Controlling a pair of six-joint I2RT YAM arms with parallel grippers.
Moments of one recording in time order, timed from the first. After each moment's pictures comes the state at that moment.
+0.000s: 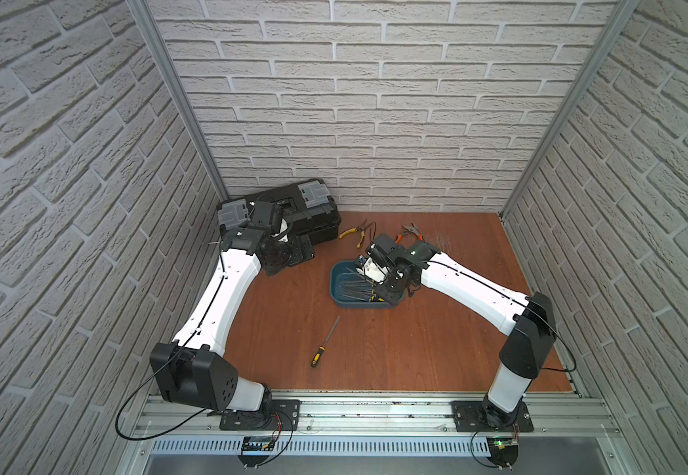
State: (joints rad) left arm -0.19 1.43 1.48 -1.06 0.20 -0.48; right arm 0.72 1.81 1.67 -1.17 0.14 -0.25
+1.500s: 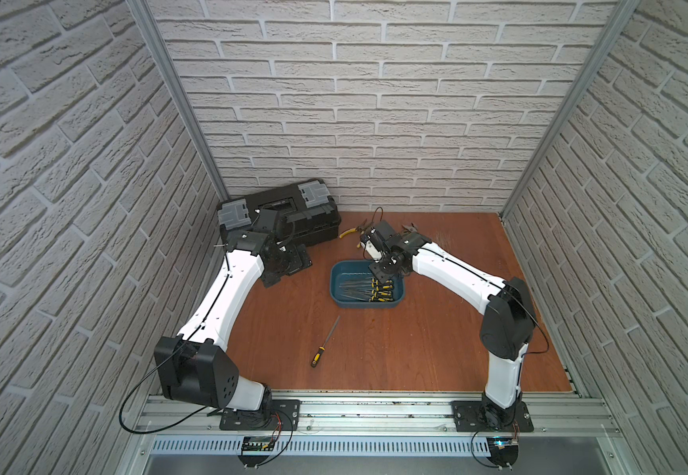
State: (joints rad) left arm -0.19 1.43 1.39 -1.11 0.12 -0.58; right arm 0.66 1.88 1.68 -0.93 0.18 0.04
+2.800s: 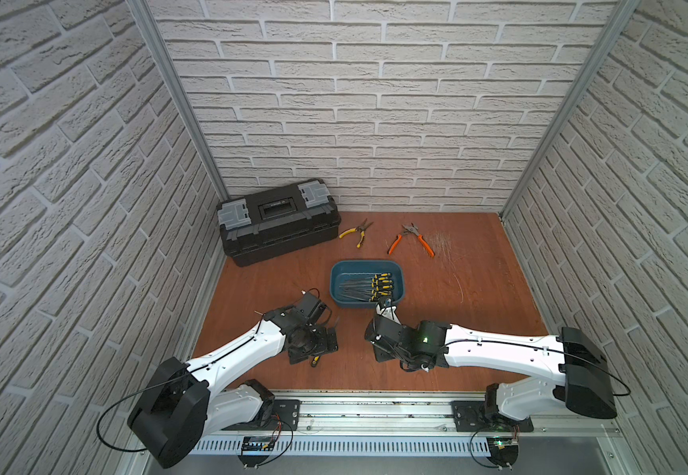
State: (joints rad) left arm -0.66 1.18 0.60 -0.72 0.21 -0.83; right arm 1.16 1.41 0.98 -0.71 0.36 0.92
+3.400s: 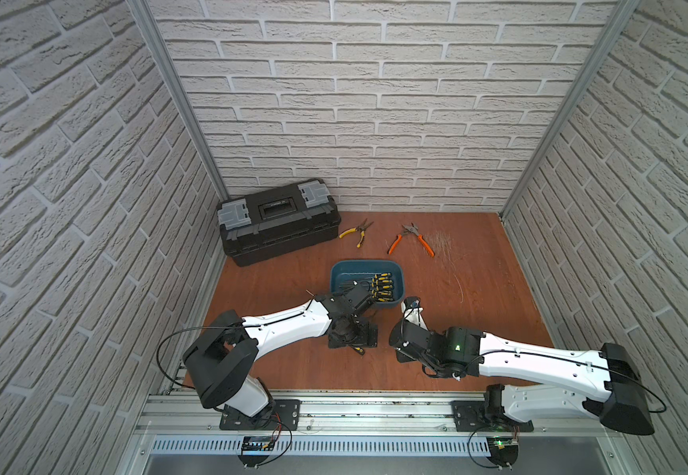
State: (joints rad) left arm -0.89 1.51 0.93 -0.69 0.18 -0.80; right arm 1.16 1.20 0.86 -0.79 0.46 0.99
